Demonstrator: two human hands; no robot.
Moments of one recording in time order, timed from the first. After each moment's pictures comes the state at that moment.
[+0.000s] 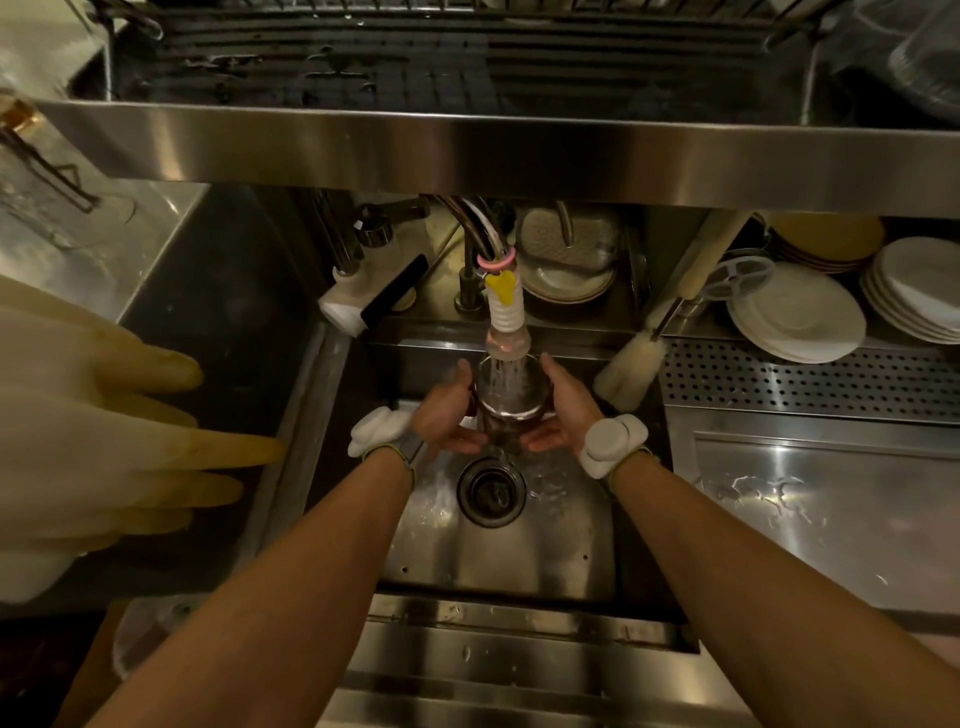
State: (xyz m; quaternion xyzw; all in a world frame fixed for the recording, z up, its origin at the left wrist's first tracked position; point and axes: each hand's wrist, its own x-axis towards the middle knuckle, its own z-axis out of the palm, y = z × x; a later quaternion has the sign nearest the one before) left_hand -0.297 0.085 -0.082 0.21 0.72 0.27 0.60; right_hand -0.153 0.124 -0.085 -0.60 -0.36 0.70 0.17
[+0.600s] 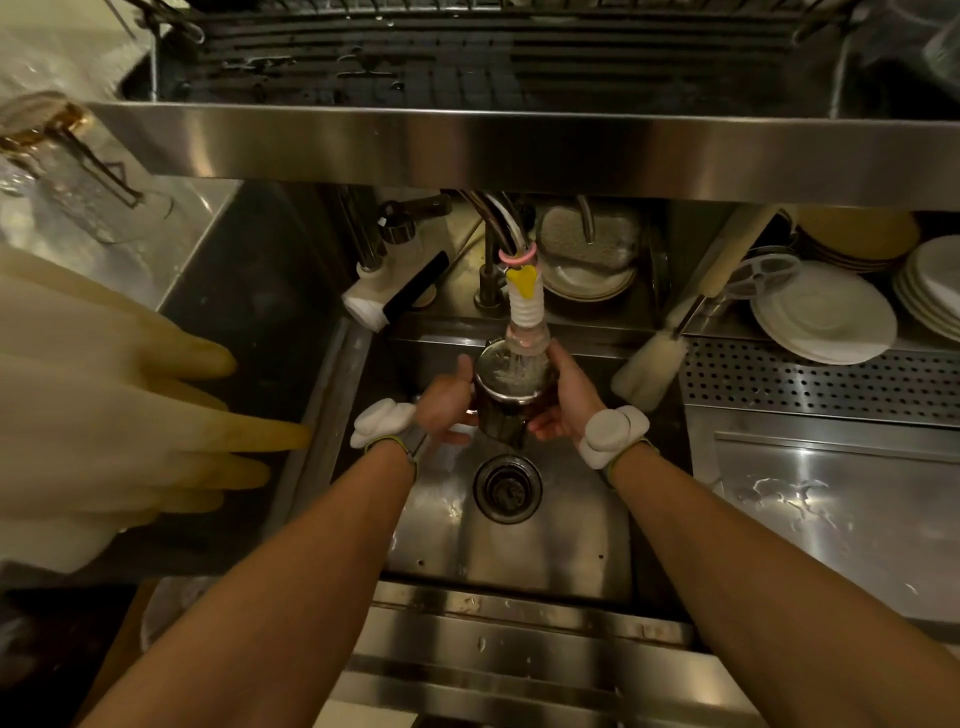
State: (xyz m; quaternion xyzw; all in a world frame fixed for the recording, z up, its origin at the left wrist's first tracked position) left_hand -0.310 0.084 -0.080 0.21 0.76 0.27 0.55; right_hand -0.169 0.125 -0.085 -0.61 -0.38 0.68 0.16
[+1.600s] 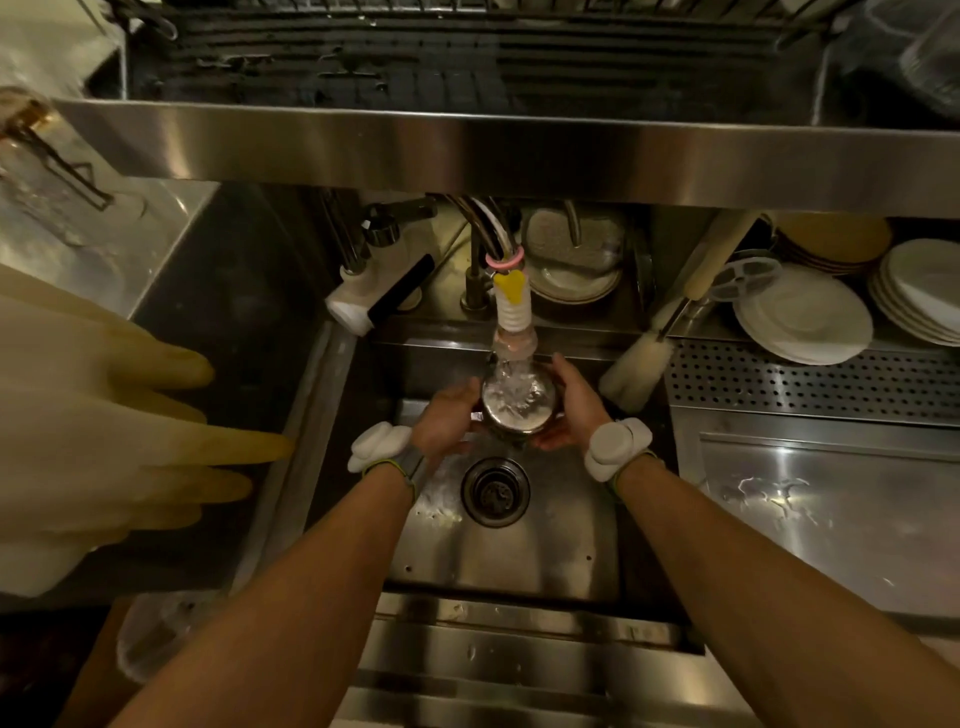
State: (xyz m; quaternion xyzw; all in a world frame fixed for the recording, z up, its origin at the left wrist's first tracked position) left_hand -0.300 0.073 -0.099 0.26 0.69 0.32 0.59; right_hand -0.155 0.128 -0.097 -0.62 -0.31 0.69 0.18
